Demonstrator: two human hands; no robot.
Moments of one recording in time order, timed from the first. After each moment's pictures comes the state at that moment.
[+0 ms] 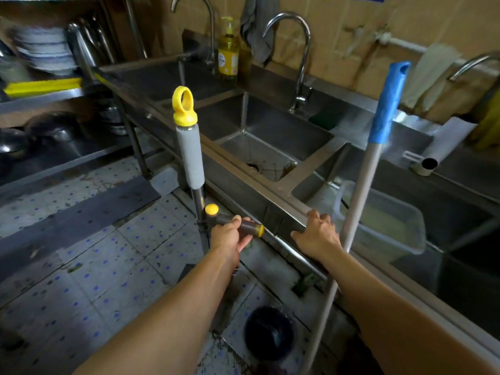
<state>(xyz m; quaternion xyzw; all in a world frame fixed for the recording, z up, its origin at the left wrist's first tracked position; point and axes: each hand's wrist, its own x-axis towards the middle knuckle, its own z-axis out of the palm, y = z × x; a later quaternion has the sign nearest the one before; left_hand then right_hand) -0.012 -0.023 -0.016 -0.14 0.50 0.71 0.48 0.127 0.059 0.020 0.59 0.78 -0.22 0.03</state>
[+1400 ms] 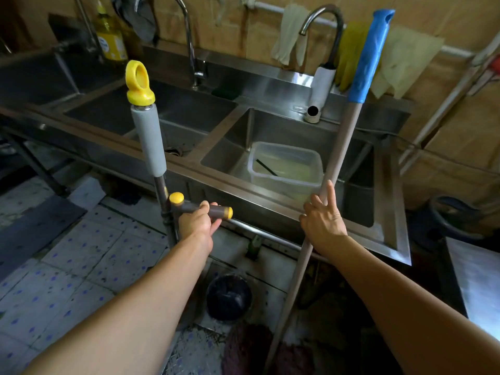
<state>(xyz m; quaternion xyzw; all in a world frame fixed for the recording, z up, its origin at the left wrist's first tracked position) 0.126 -0.016 -0.004 -0.04 0.60 0.64 0.47 0.339 0.025 0.019 0.46 0.81 0.23 0.28</state>
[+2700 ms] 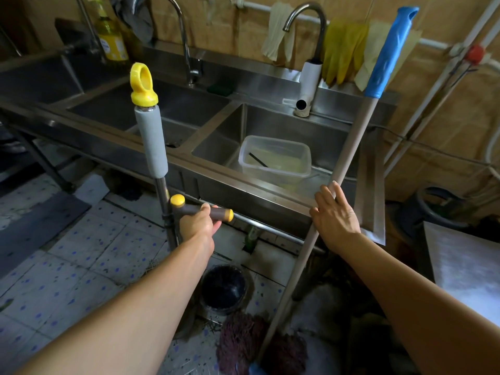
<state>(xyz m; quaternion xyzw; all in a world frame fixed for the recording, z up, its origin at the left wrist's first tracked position) 0.182 -0.053 -0.004 -0.04 0.65 0.63 0.43 0.420 0.008 0.011 0.45 0.82 0.27 0.23</state>
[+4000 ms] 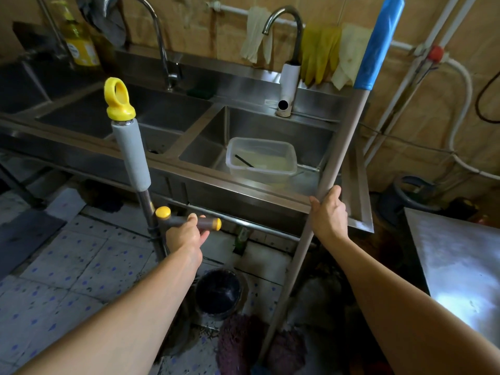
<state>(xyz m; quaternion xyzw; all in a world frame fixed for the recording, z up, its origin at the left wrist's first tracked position) 0.160 -0.068 -0.012 -0.03 0.65 0.61 0.45 0.389 -0.018 0.020 0.73 0.56 -0.22 -0.31</state>
